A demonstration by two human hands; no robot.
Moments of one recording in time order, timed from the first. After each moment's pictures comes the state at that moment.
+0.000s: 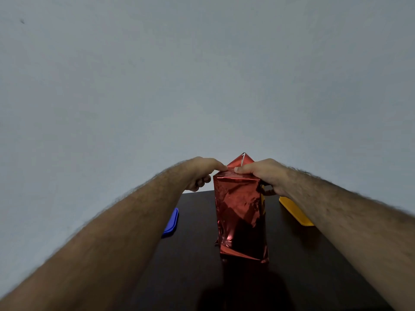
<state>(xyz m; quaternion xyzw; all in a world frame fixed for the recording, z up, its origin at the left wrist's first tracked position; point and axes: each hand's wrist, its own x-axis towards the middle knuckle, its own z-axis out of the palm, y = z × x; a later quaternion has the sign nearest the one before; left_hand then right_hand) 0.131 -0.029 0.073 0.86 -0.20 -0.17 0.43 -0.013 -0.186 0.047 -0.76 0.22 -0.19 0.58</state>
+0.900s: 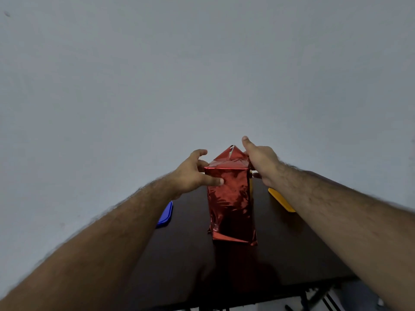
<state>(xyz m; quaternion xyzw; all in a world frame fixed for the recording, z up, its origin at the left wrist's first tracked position) 0.095 0.010 0.037 0.77 -0.40 -0.10 0.48 -0.019 -0.187 0.042 -0.70 0.21 -0.32 0.60</state>
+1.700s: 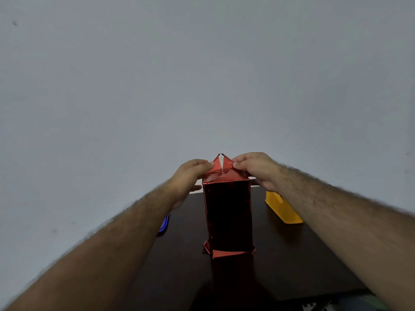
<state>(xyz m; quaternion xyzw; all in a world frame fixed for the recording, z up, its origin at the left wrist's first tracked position) 0.080 0.004 0.043 0.70 -0.36 -0.11 0.61 -0.018 -0.201 0.053 -0.75 0.14 -0.24 0.60</state>
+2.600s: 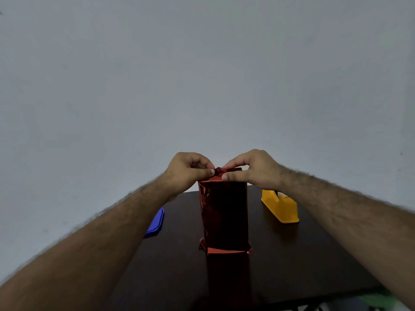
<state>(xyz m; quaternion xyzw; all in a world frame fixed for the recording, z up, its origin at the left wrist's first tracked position) 0.083 0.005 0.054 0.71 -0.46 0.01 0.54 -0.050 -0.205 0.057 -0.91 -0.03 -0.28 0.30</state>
